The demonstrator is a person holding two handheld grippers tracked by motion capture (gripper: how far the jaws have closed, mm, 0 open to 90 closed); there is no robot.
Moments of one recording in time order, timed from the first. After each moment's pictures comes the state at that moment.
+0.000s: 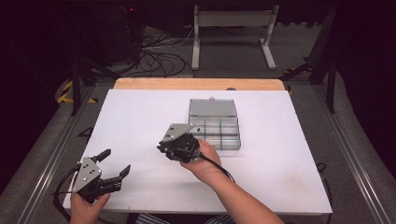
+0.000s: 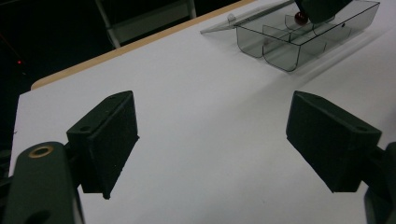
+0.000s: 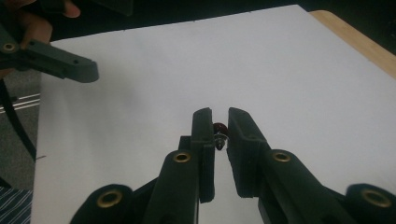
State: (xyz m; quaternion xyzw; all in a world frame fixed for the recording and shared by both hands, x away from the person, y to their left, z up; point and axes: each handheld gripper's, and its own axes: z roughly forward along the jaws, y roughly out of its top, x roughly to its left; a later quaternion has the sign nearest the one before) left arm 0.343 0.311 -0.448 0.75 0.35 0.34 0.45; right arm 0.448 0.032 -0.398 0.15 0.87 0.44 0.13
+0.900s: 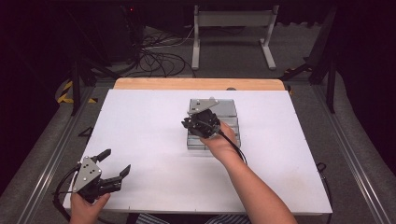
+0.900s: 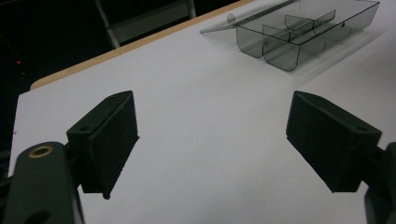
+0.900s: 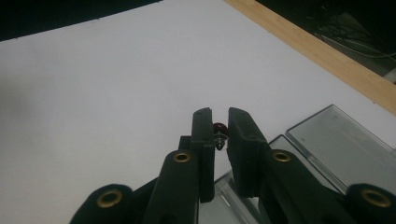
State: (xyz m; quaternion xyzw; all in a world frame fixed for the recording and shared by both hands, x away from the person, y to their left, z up) left arm 0.343 0.311 -0.448 0.75 0.35 0.33 0.45; right arm 0.515 -0.020 -0.396 0.25 0.85 0.43 0.17
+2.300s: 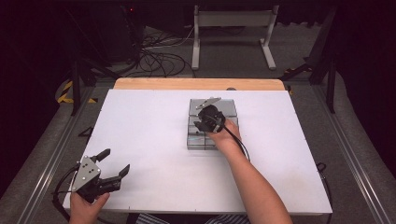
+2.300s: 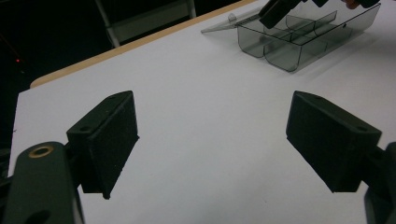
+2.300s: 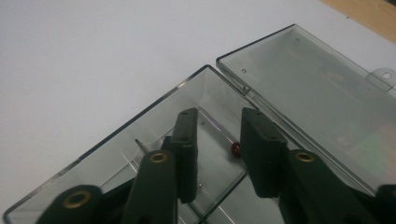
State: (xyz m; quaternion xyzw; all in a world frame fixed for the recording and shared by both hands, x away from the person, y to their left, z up) left arm 0.344 0.313 -0.448 0.75 0.35 0.33 0.45; right arm 0.569 -0.038 -0.444 0.33 0.86 0.35 0.16
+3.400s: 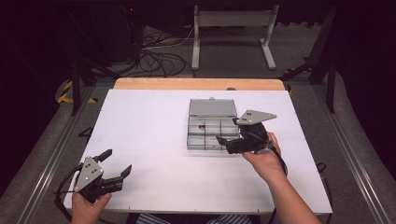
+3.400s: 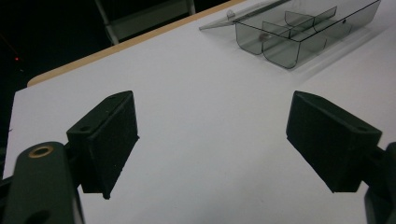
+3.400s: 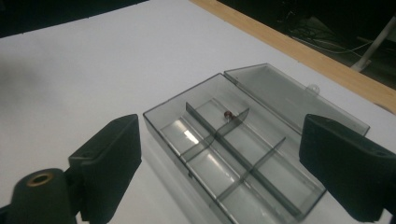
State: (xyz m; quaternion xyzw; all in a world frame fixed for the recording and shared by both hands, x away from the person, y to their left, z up) left arm 0.344 0.308 -0.450 0.75 0.36 0.33 0.45; right arm 0.464 -0.141 -0.383 0.28 0.82 0.45 0.19
